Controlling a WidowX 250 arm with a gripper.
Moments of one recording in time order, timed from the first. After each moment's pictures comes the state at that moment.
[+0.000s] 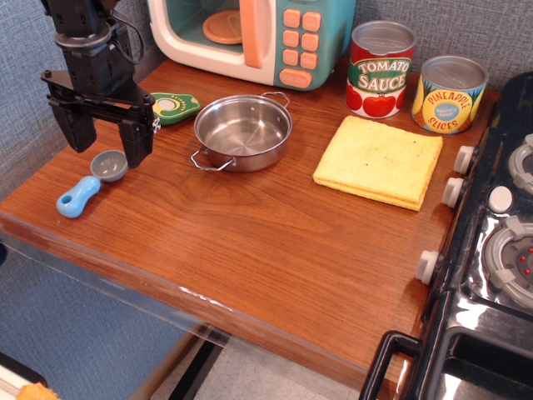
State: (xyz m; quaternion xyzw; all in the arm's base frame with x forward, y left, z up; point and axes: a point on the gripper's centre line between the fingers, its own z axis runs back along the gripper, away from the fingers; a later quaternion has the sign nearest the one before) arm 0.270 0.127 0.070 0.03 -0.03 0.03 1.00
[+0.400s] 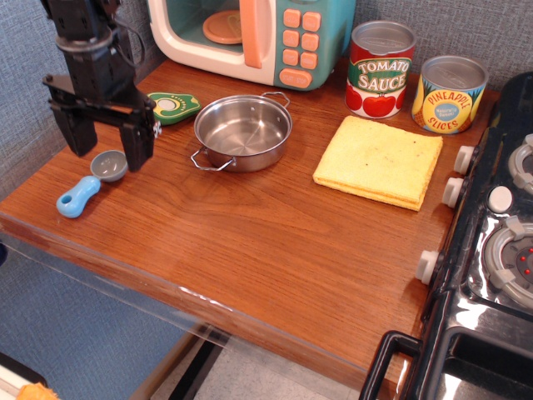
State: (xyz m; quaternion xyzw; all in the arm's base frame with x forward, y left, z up) arm 0.271 0.128 0.059 0.02 -0.01 0.04 1.00
